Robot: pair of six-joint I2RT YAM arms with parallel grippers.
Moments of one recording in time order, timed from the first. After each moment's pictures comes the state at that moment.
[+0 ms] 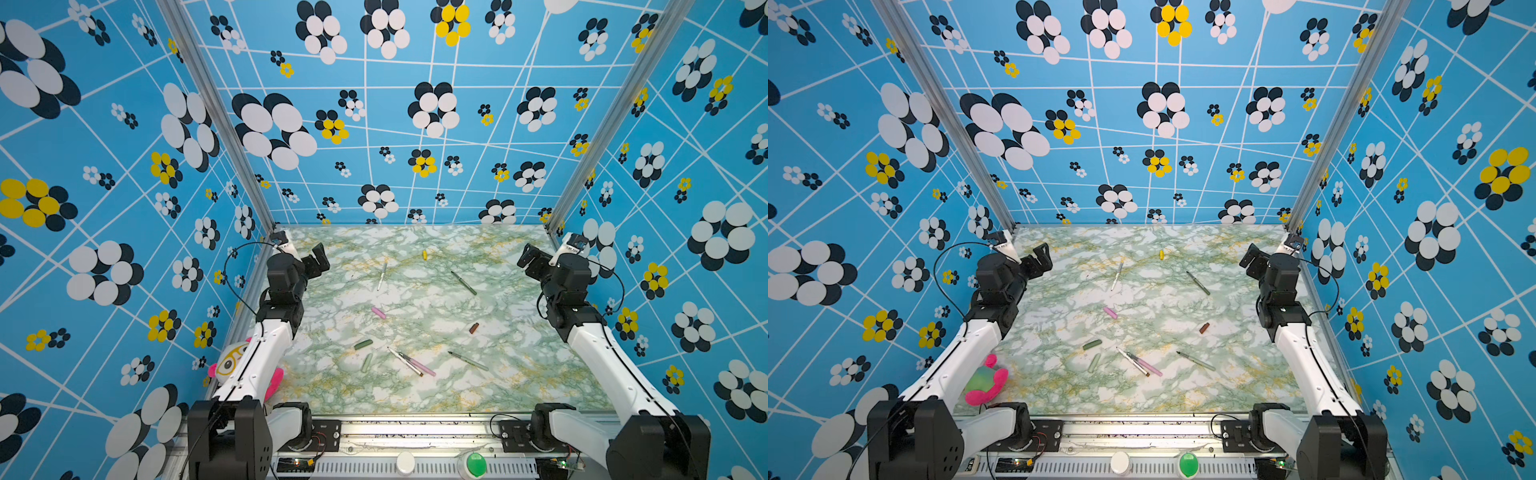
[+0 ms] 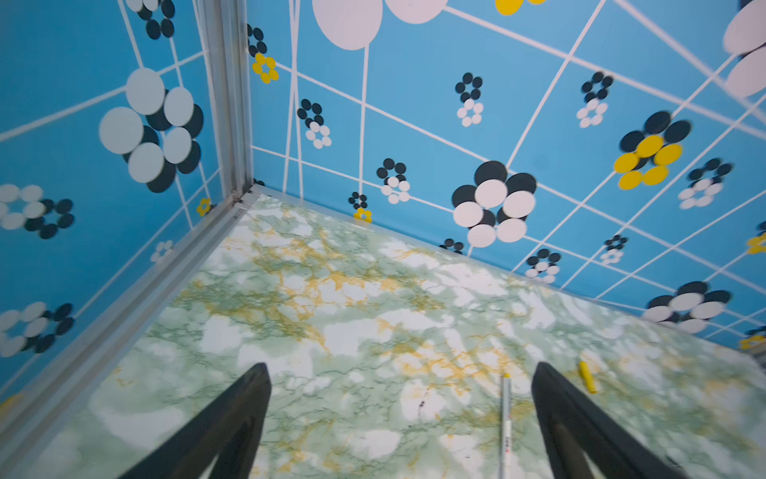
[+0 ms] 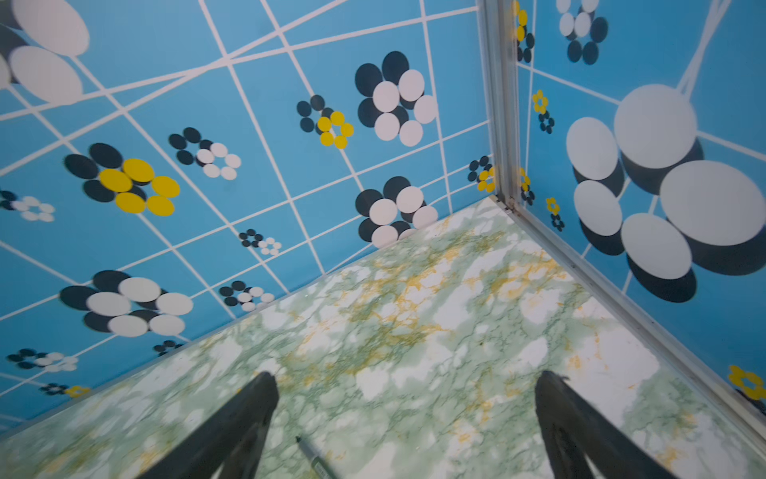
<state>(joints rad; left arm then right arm) 0.06 1.16 0.78 0.16 0.07 -0.40 0.01 1.10 0.80 0.03 0.17 0.38</state>
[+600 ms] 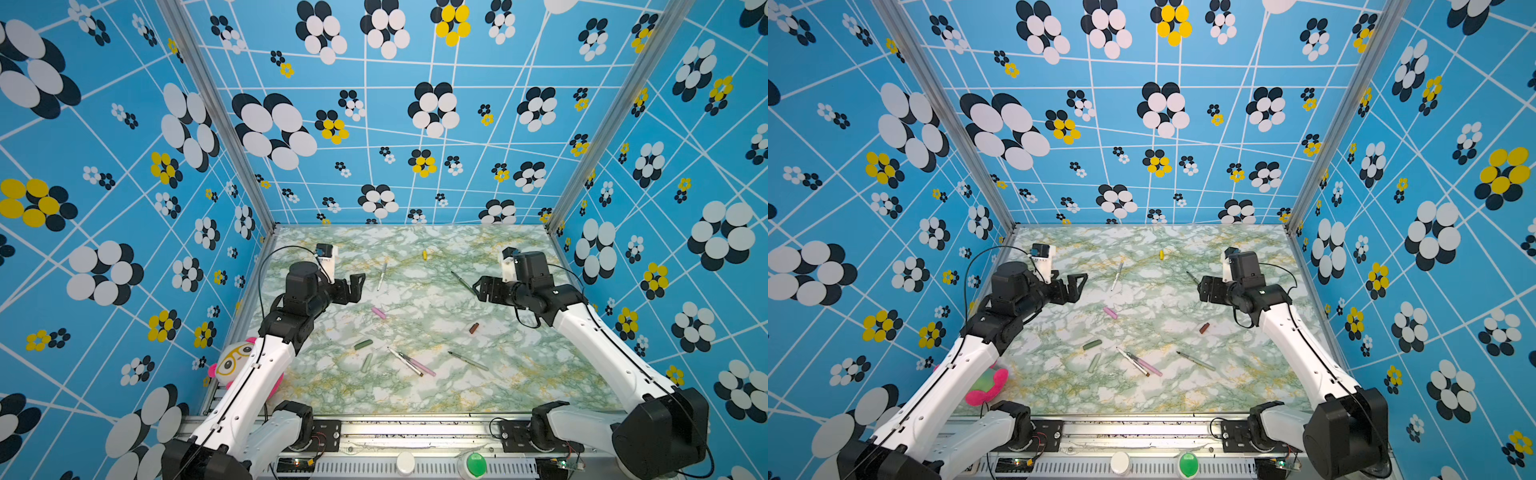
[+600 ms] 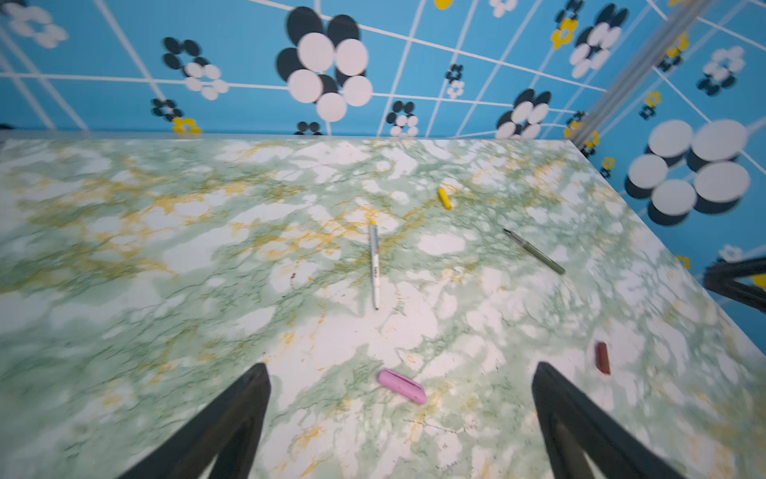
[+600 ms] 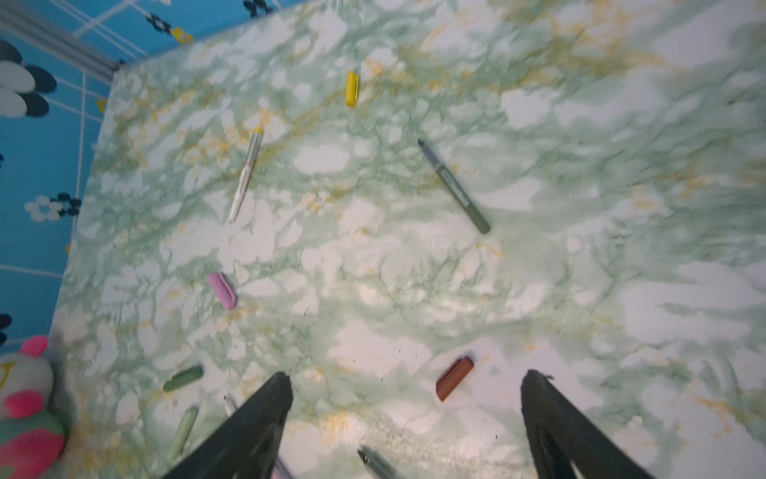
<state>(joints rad) -0.30 0.99 0.83 -0.25 0.24 -0.15 0.30 1.24 1.02 -0.69 -0.12 0.32</state>
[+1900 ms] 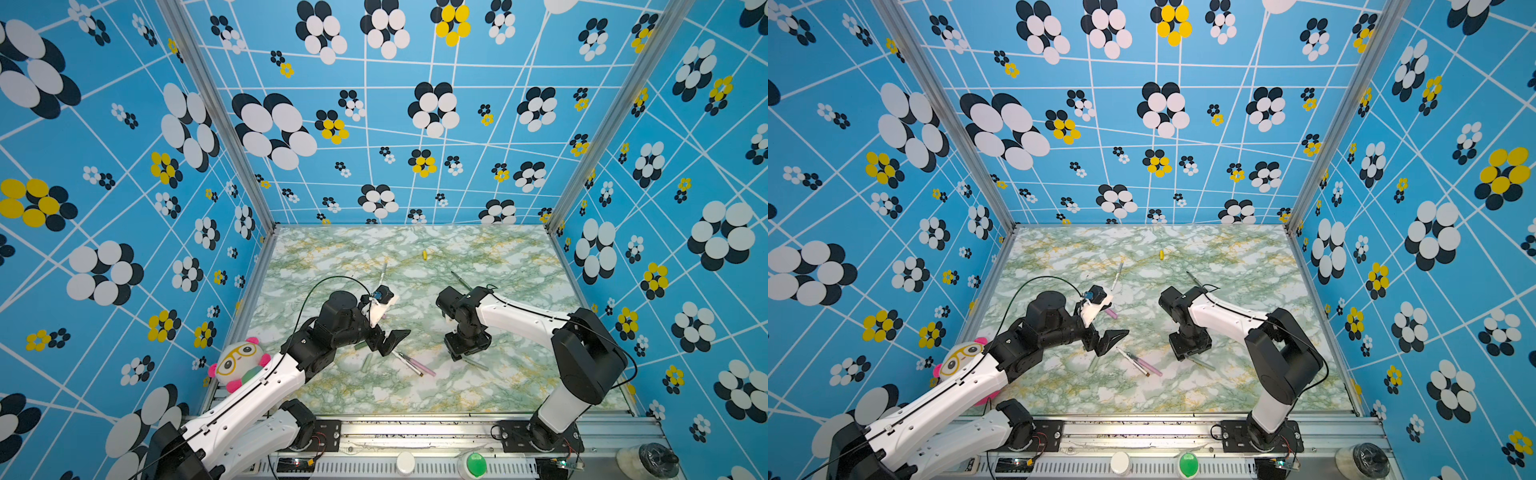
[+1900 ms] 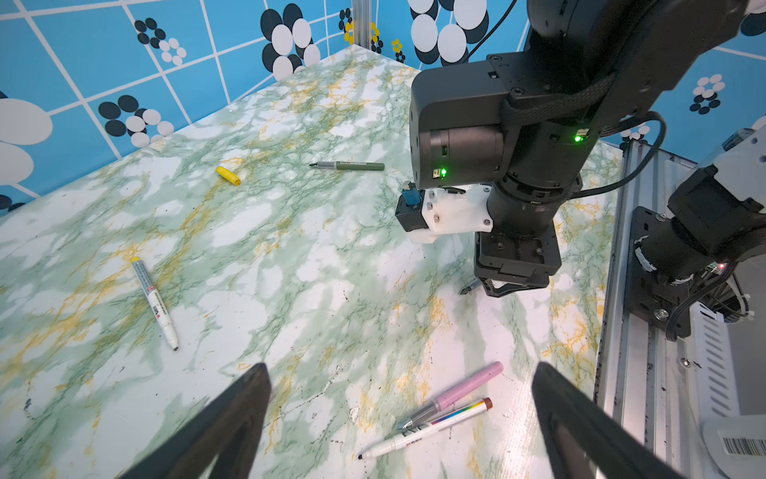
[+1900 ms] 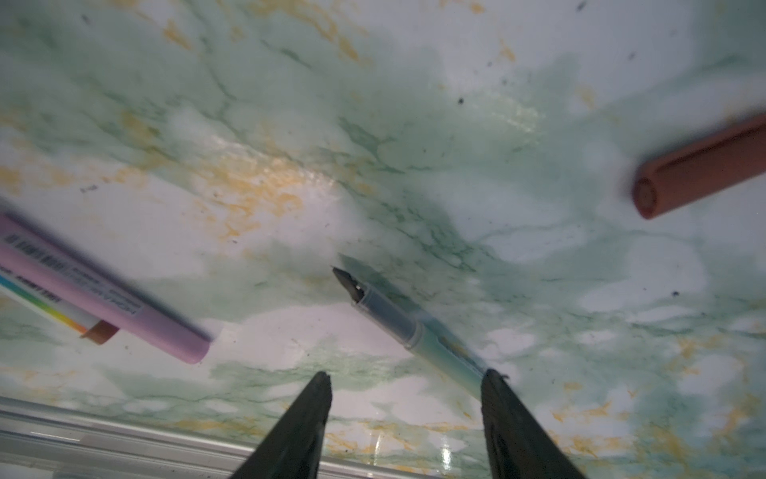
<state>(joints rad) -0.64 0.94 0.68 -0.19 0.37 0.08 0.70 1.71 1.09 -1.04 -0.02 0.28</state>
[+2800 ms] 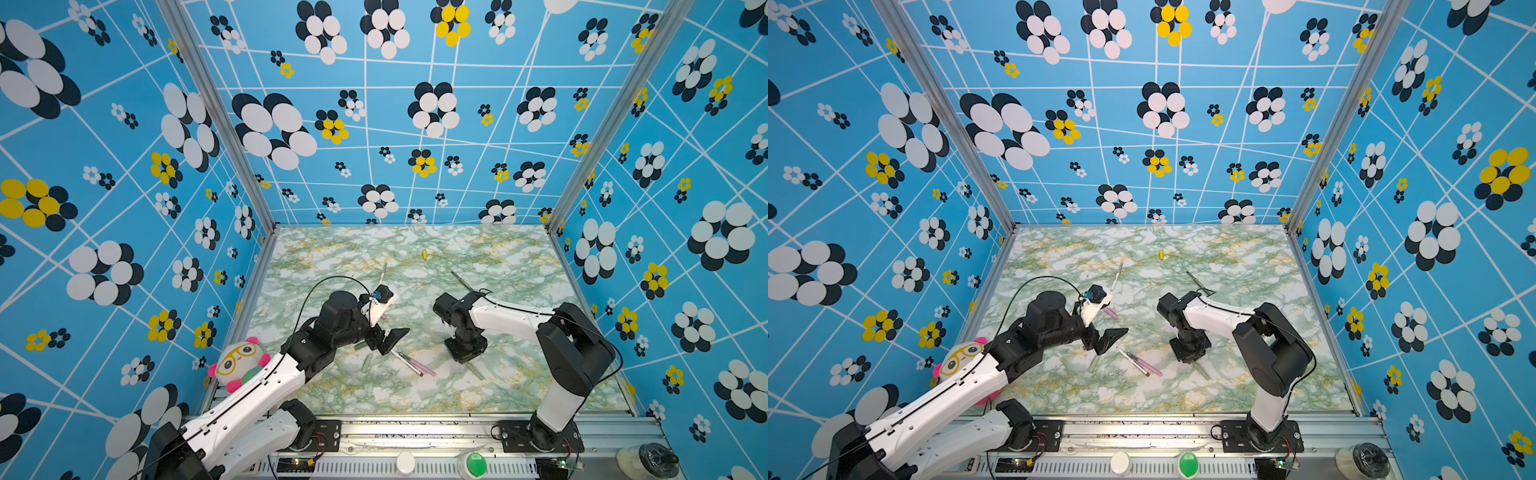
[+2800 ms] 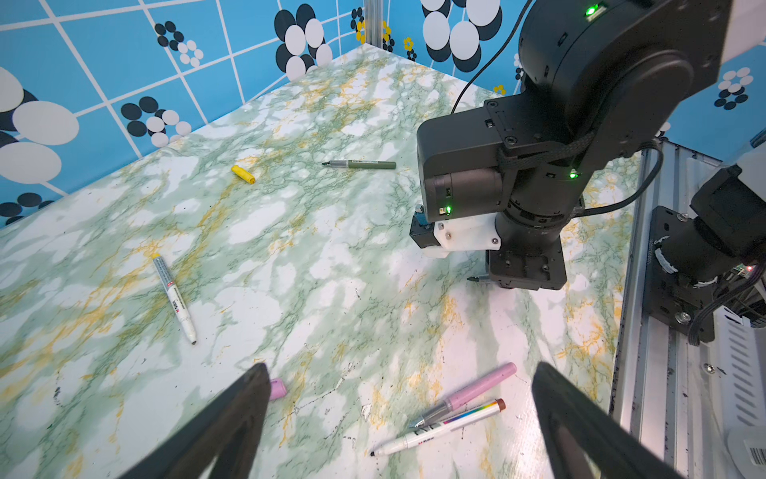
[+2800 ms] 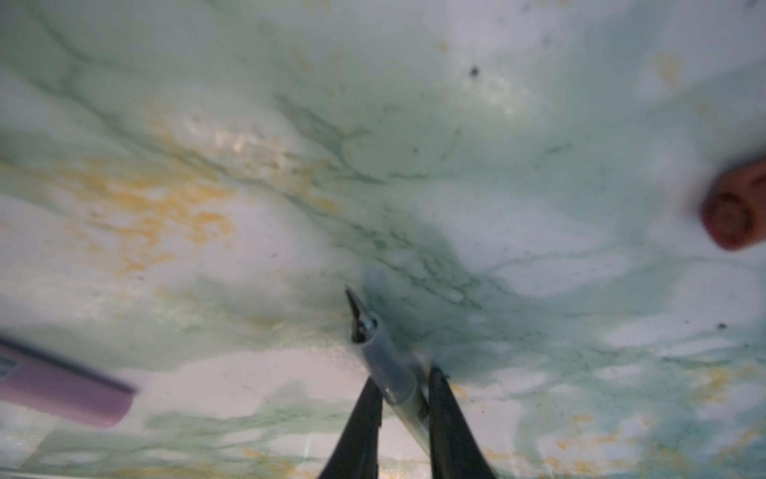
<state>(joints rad) -0.64 0.94 0.68 -0.19 0.33 0.09 0.71 1.77 1.05 -1.00 0.01 0.28</state>
